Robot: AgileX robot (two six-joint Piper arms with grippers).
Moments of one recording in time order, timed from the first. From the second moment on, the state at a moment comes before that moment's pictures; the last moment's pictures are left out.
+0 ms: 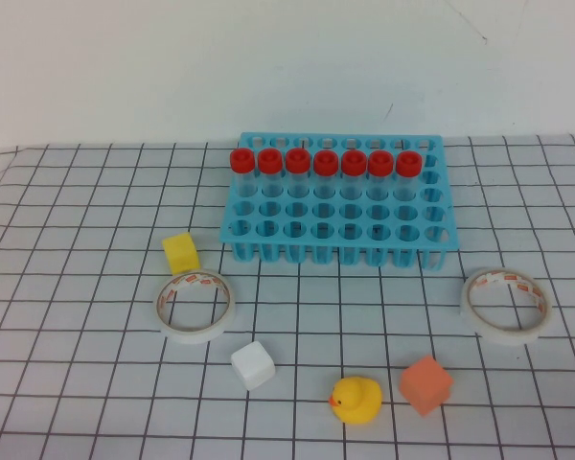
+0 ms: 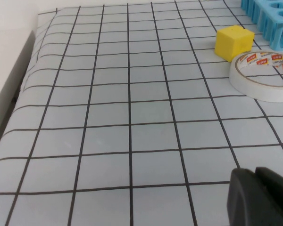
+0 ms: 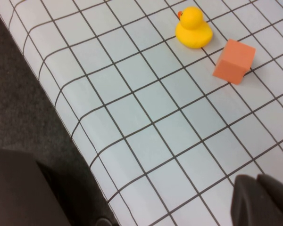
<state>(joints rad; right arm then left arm) 1.47 0.42 -0.68 -0.47 1.23 0.44 -0.06 -0.01 0.02 -0.14 0.35 0.07</state>
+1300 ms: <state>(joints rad) 0.05 0.30 -0.49 -0.25 0.11 0.45 -0.06 -0.01 0.02 -0.14 0.35 0.07</state>
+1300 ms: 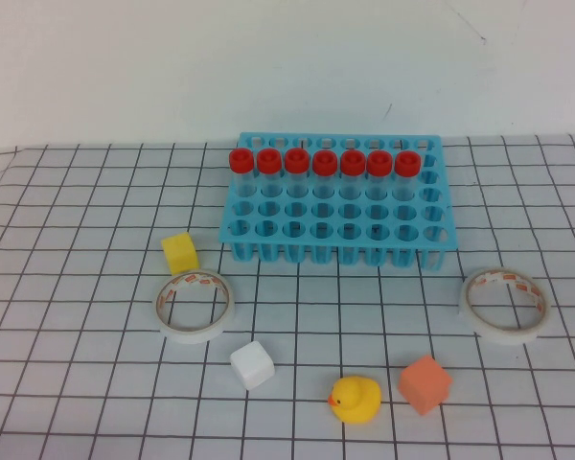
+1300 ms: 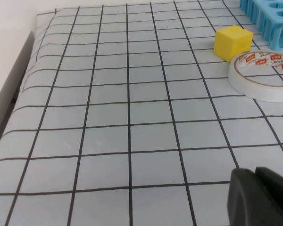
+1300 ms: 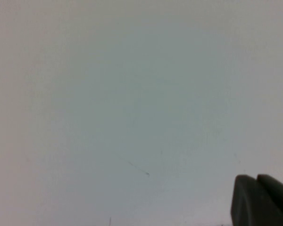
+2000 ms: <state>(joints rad) 0.01 0.23 -0.49 -0.22 0.02 0.26 -0.06 -0.01 0.02 -0.14 0.35 0.07</state>
